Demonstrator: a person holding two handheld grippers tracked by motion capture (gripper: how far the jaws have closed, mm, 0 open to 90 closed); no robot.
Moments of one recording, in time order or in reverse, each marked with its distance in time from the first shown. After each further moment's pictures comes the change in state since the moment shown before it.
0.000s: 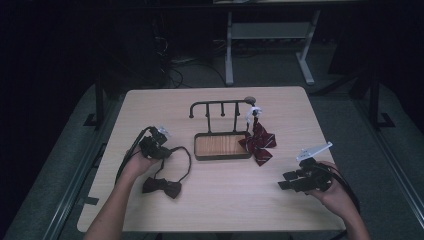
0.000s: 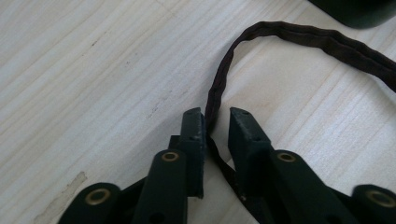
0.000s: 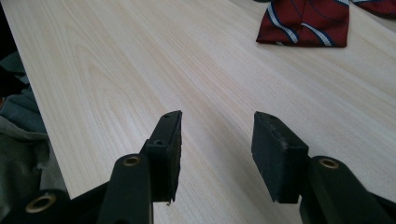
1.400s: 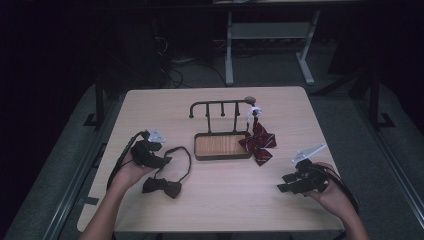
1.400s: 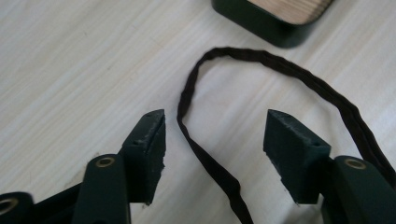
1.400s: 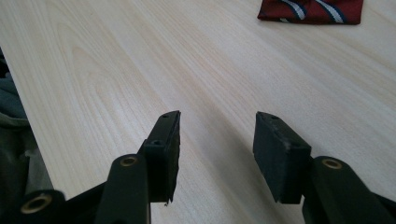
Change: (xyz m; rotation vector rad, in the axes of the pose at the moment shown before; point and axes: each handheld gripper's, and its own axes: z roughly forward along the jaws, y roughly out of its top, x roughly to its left) left arm -0.028 -0.015 -0.045 -0.145 0.067 0.044; right arm -0.002 -0.001 0.011 0.065 -0.020 -0.013
